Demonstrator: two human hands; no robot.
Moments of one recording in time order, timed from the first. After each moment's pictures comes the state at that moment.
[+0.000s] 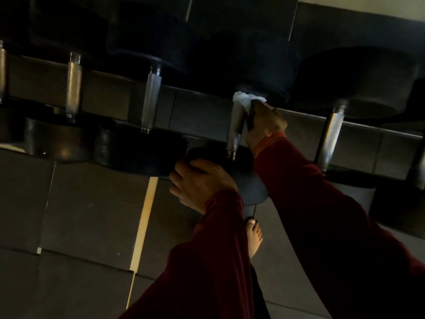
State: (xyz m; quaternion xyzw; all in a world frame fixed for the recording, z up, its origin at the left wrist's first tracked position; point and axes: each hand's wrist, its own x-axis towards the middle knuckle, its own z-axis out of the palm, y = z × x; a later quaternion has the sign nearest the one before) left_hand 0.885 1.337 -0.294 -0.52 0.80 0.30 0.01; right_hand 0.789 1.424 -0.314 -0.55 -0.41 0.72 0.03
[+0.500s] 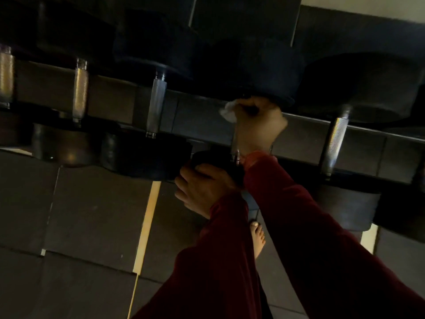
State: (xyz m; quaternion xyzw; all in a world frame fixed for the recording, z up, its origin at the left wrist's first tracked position) left_hand 0.886 1.335 -0.295 -0.52 0.79 0.31 0.00; right_hand 0.789 1.397 -0.318 -0.33 -0.78 0.51 0.15
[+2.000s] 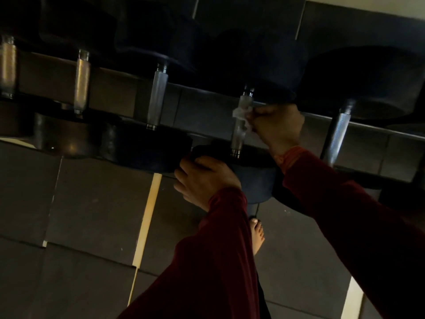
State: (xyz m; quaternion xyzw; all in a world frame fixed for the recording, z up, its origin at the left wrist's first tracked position) left_hand 0.885 1.336 -0.295 -0.52 0.80 0.30 0.01; right_hand 0.802 1.446 -0.320 -0.29 -0.85 0.42 -0.10
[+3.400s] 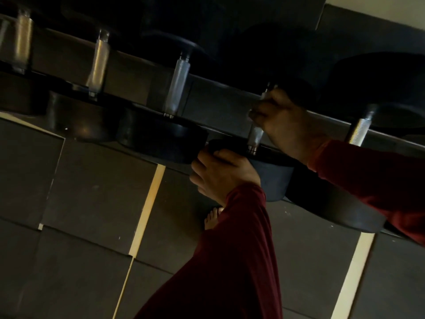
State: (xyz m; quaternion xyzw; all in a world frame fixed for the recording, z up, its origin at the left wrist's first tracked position) left_hand 0.882 1.336 -0.295 -0.51 0.81 0.30 -0.01; right_hand 0.790 1.460 -0.331 0.36 -0.93 -0.03 -0.01
